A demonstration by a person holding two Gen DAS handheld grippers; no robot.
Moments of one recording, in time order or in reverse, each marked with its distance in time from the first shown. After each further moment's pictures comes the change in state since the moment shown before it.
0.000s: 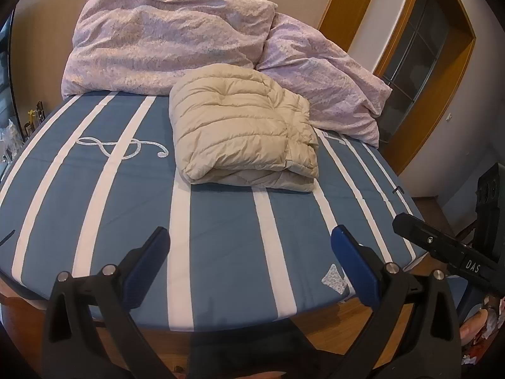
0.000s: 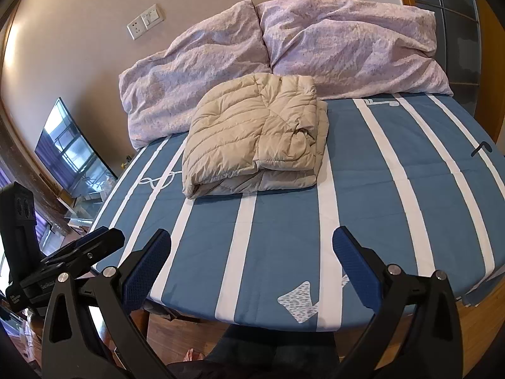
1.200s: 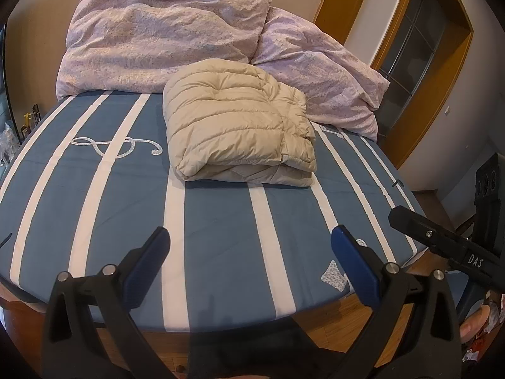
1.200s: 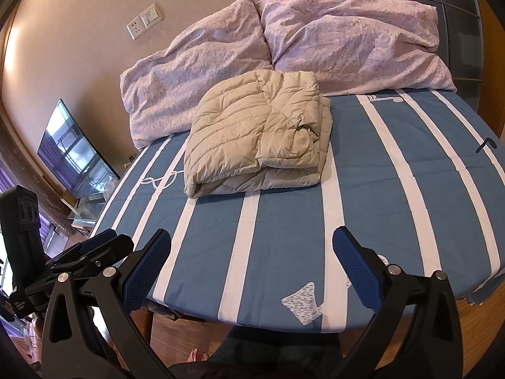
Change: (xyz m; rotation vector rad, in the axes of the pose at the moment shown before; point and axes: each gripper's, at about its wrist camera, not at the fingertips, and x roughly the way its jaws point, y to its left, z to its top) left arm 0.009 -0.007 -0.002 0.019 0.018 -0.005; right arm 0.005 0.004 -0.001 0.005 0.007 0.014
